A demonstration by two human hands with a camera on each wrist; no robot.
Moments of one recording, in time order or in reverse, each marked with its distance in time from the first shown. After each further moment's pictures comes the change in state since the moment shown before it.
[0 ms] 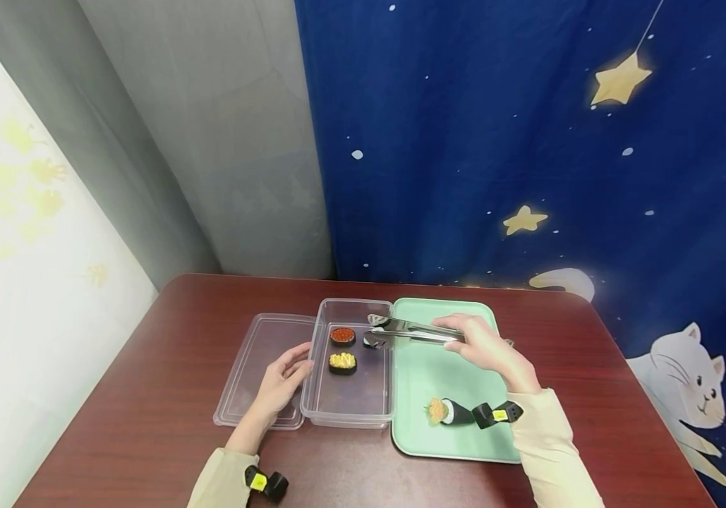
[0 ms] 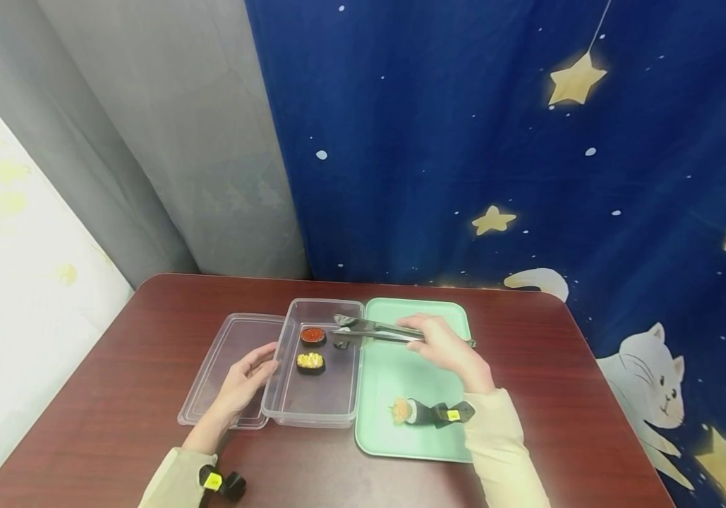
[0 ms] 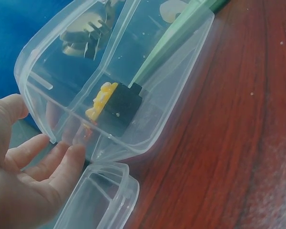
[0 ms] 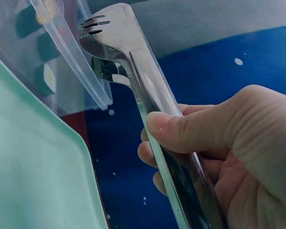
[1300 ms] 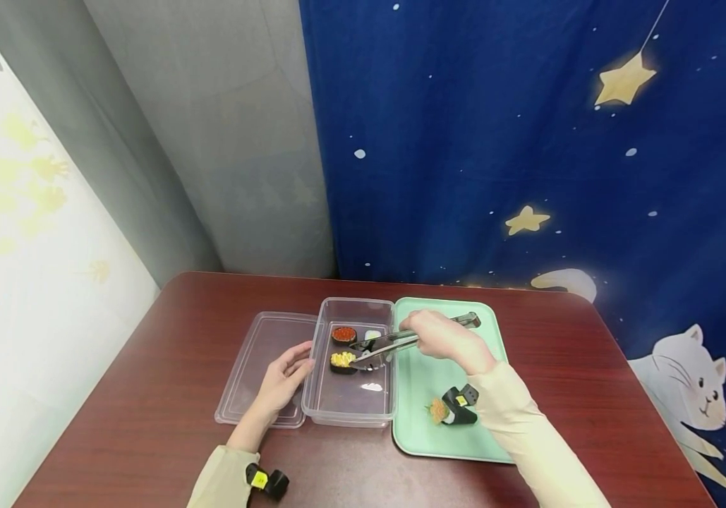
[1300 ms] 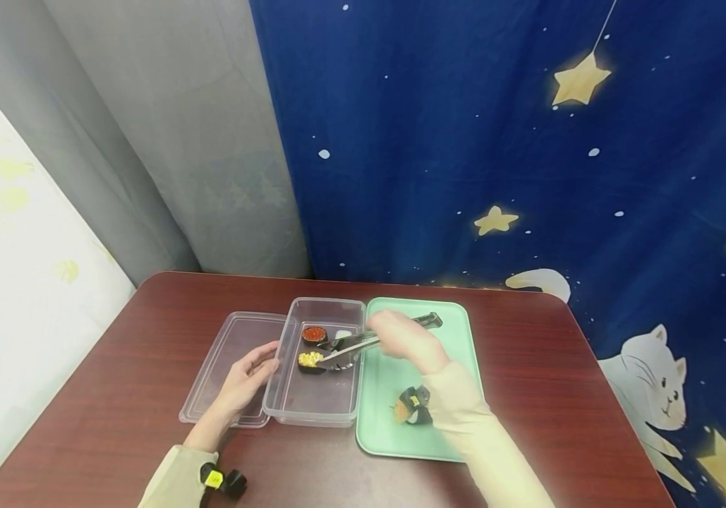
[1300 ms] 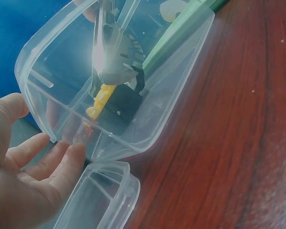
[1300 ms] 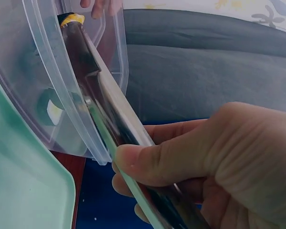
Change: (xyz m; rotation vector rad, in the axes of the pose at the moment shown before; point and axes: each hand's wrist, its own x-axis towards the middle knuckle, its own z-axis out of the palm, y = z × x) left_hand -0.001 0.004 0.000 -0.020 -0.016 -0.031; right_hand 0.057 -0.052 0.011 -0.307 -0.299 -0.072
